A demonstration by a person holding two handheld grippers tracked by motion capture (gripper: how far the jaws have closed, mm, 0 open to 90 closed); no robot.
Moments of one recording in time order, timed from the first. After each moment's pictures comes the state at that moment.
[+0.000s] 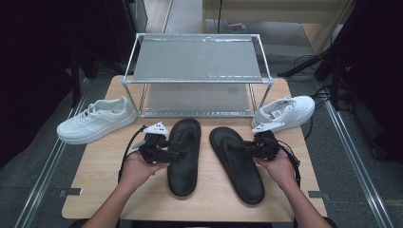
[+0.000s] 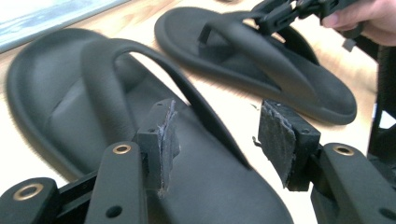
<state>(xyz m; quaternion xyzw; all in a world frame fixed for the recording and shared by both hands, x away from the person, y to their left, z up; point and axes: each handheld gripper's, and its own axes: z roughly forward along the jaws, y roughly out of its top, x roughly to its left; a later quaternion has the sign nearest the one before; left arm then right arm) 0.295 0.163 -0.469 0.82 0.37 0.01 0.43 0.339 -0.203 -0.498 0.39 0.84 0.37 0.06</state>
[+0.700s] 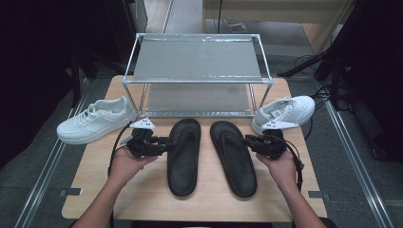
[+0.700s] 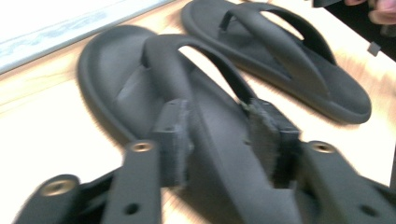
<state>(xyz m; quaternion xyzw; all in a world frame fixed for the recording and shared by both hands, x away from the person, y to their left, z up) 0.309 0.202 -0.471 0.81 0.39 0.02 0.43 0.328 -0.215 -0.478 0.42 0.79 0.44 0.08</state>
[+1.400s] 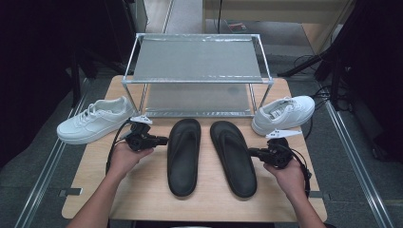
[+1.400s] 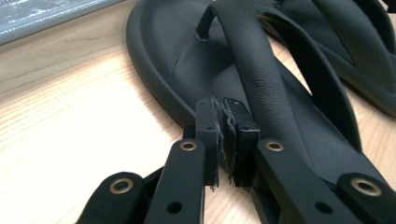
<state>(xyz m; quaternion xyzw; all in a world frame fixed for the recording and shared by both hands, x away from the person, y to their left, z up) 0.344 0.218 -0.504 0.82 0.42 0.00 0.40 0.311 -0.233 -0.492 0.43 0.81 0.40 0.04</state>
